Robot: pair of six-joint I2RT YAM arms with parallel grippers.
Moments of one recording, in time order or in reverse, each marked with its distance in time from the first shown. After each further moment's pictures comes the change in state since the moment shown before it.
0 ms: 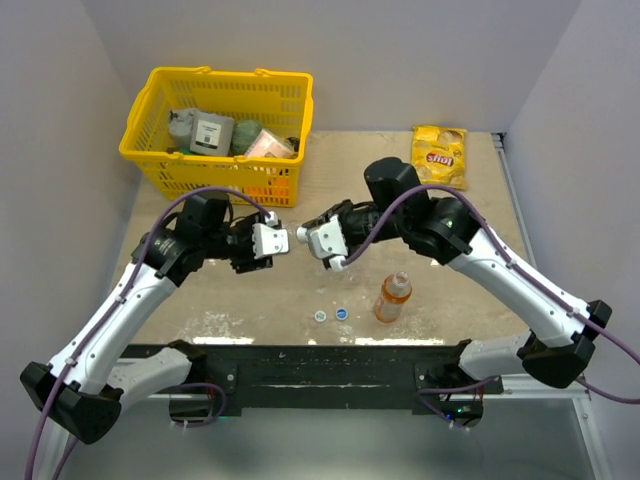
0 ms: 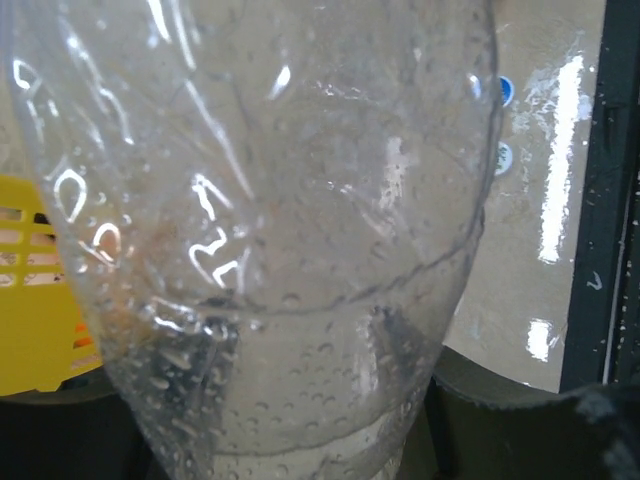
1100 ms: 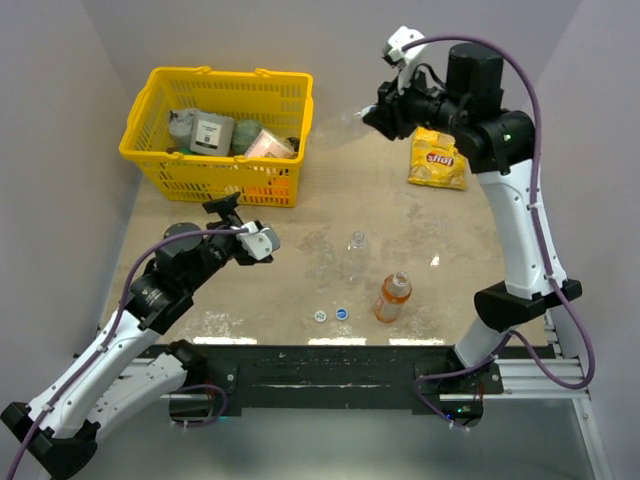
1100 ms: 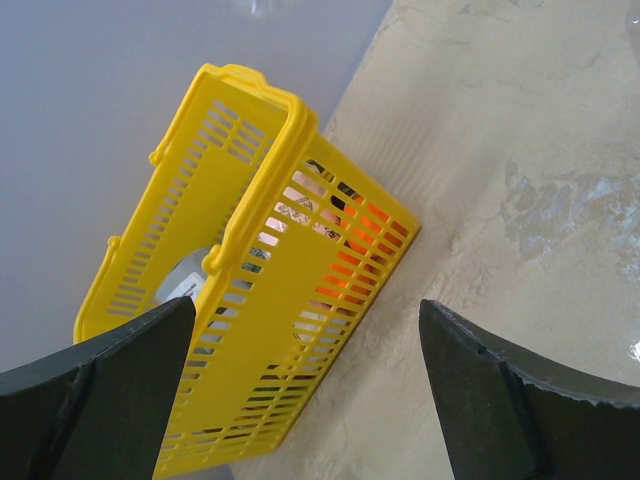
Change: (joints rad) left arm -0.120 -0.317 -0.293 0.578 -0.517 -0.075; right arm -0.468 0.379 0.806 -0.188 0.155 0.884
